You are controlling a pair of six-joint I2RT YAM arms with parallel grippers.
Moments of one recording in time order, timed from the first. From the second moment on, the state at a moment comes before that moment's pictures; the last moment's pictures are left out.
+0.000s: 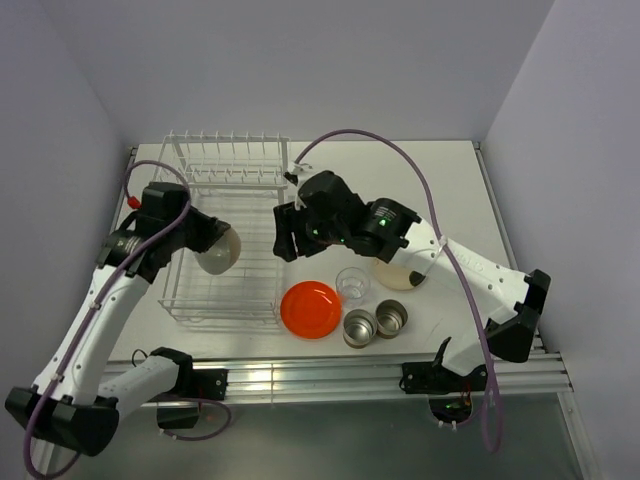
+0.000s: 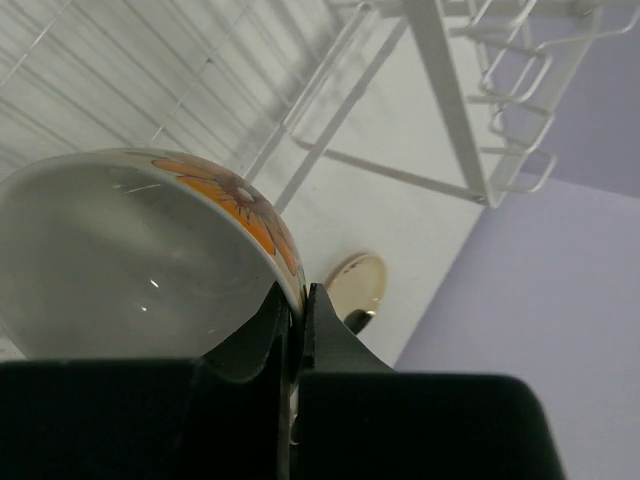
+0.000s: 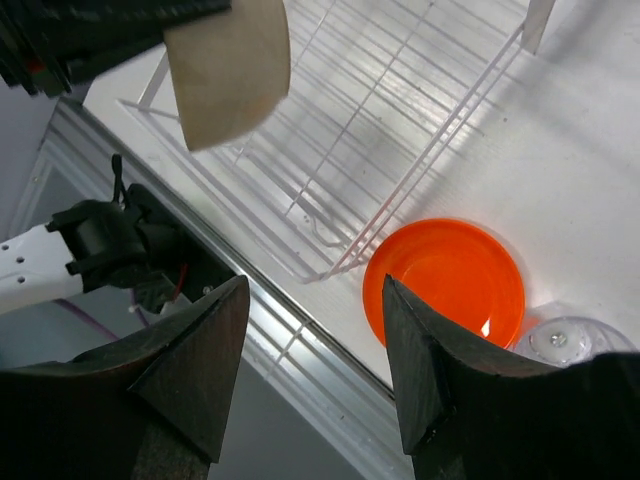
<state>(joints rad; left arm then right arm) -0.29 1.00 1.13 -0.81 -0.02 -1.27 0.99 1.48 1.60 -0.79 0.02 0.52</state>
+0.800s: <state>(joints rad) -0.55 0.92 1.02 -0.96 -0.29 -1.88 1.19 1.51 1.51 -0.62 0.36 0.57</state>
